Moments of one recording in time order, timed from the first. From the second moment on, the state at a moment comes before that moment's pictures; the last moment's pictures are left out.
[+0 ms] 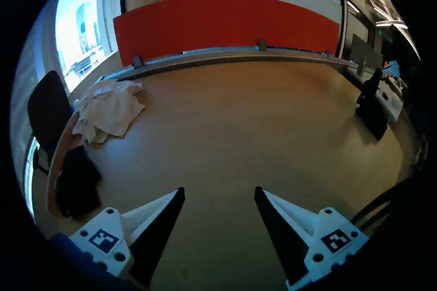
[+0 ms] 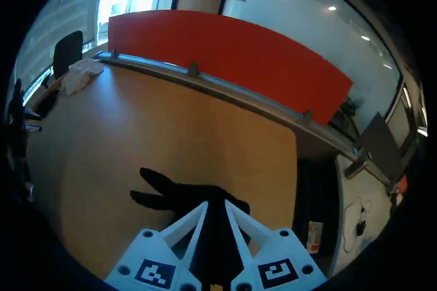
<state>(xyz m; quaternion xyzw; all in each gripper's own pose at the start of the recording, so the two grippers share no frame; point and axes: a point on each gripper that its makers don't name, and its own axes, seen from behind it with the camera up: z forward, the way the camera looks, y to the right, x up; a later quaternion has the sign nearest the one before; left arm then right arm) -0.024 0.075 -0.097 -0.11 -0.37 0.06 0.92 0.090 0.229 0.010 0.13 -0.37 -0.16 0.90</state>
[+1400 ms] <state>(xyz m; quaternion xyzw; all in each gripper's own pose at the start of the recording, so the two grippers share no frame) -0.021 0.069 -0.102 -0.11 -0.37 0.07 0.92 -0.020 0.297 -0.109 0.05 -0.49 -0.12 0.86</state>
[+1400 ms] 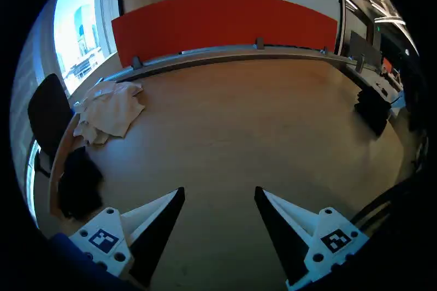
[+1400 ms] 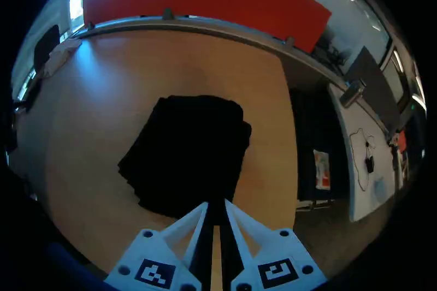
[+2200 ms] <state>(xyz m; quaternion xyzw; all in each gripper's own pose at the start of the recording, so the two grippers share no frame) -0.019 0.062 -0.104 -0.11 -0.37 0.07 0.92 -0.059 0.306 -0.124 0.01 -0.53 -0.09 0.85</state>
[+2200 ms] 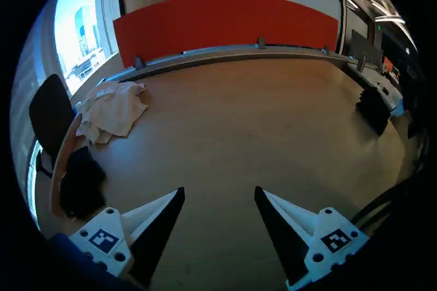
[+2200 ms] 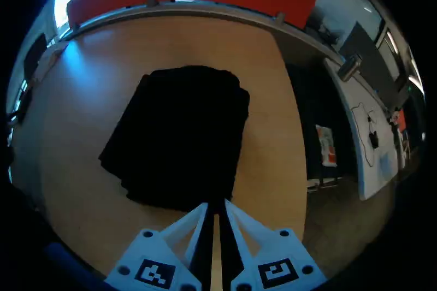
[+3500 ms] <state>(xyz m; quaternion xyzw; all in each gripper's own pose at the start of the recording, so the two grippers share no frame) -0.017 0.058 -0.107 -0.11 -0.36 0.07 0.92 -0.057 0.317 -0.138 -0.04 -0.51 -0.07 0.85</state>
